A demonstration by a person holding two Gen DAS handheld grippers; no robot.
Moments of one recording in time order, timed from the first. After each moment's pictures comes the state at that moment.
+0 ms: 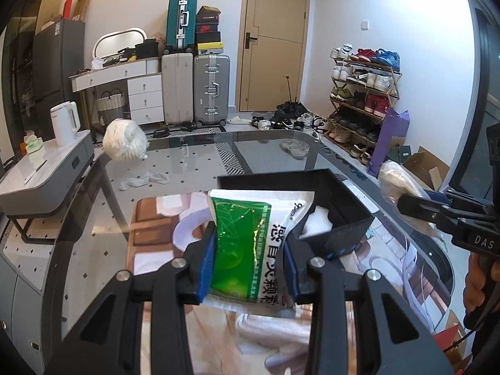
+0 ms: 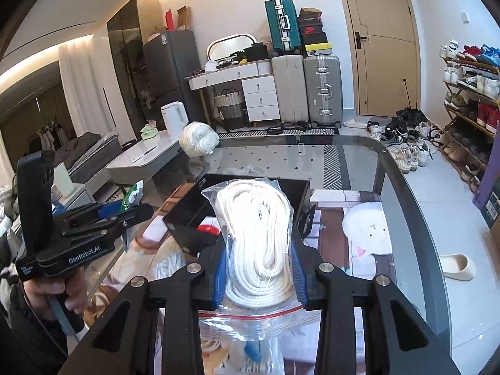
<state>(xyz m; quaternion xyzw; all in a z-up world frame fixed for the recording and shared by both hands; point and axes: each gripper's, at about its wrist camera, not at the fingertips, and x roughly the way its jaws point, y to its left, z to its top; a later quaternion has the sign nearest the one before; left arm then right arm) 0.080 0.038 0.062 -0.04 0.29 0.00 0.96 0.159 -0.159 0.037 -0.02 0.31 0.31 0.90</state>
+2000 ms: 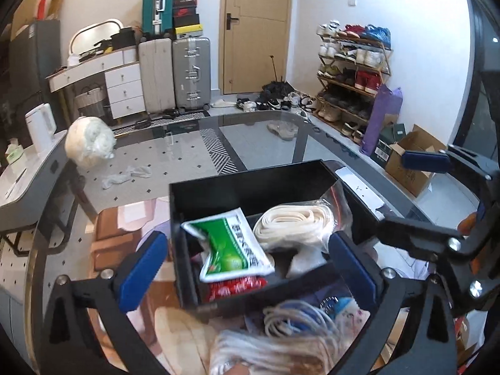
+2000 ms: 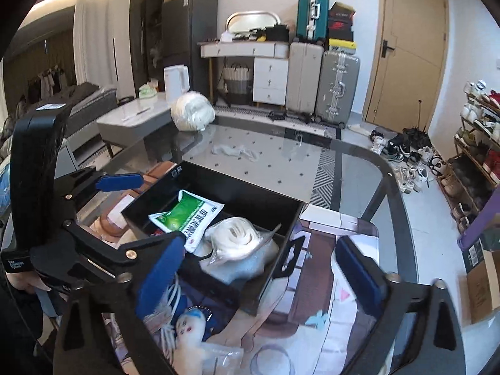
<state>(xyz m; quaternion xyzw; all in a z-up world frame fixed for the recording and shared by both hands) 0.143 0.020 0.042 -0.02 0.33 -0.04 0.94 0.225 -0.113 0.026 -0.14 0.32 0.31 0.88</state>
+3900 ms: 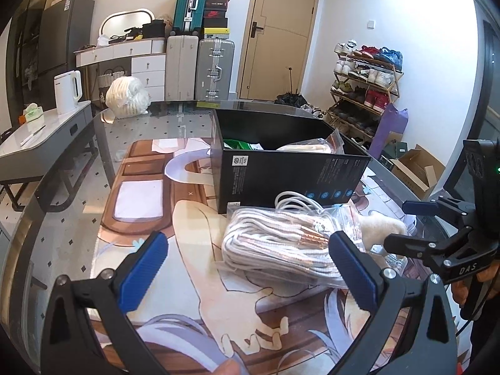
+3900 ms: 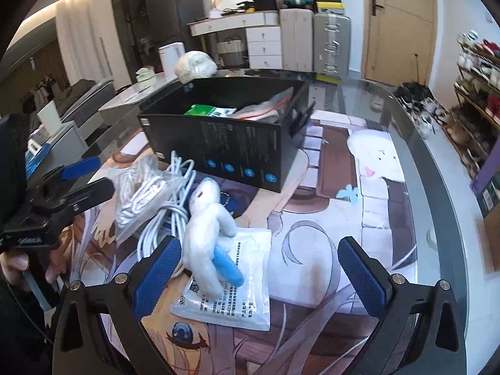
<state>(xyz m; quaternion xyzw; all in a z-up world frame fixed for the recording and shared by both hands) 0.035 0.038 -0.006 -0.08 0.31 -0.01 0.95 0.153 -0.163 -0.050 -0.10 0.40 0.30 0.86</state>
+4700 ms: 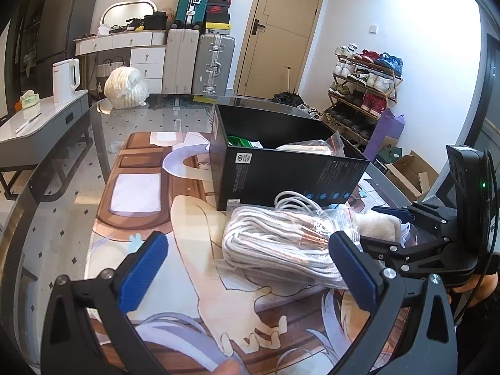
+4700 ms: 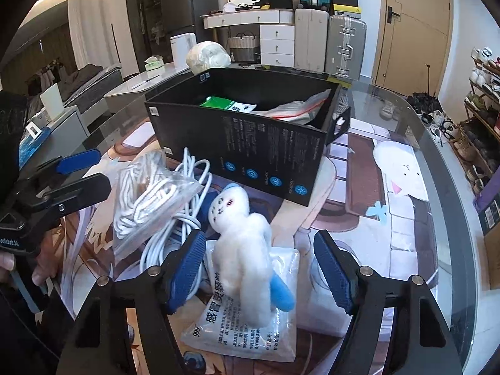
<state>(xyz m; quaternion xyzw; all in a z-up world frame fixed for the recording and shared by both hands) 0.037 0.048 -0.010 -0.11 0.31 -0.02 0.94 0.157 -0.126 -0.064 -0.14 0.40 0.32 0.85</state>
